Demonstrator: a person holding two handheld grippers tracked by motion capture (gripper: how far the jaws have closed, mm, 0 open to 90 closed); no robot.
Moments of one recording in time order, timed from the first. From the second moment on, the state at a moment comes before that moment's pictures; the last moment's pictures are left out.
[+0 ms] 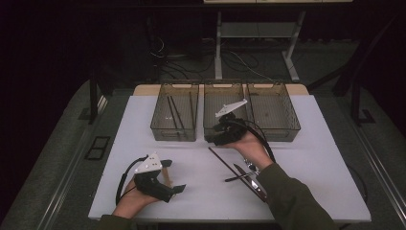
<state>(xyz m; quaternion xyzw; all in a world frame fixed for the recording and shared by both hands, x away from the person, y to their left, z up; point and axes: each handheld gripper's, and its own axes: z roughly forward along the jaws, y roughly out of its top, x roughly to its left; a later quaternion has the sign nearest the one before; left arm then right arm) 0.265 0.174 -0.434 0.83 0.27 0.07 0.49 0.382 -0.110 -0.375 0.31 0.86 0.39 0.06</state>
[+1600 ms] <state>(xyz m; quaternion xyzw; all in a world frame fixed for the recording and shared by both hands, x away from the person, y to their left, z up) 0.264 0.172 -0.434 0.84 0.26 0.08 0.48 0.313 -0.159 -0.439 0.31 0.90 0.31 0.06</state>
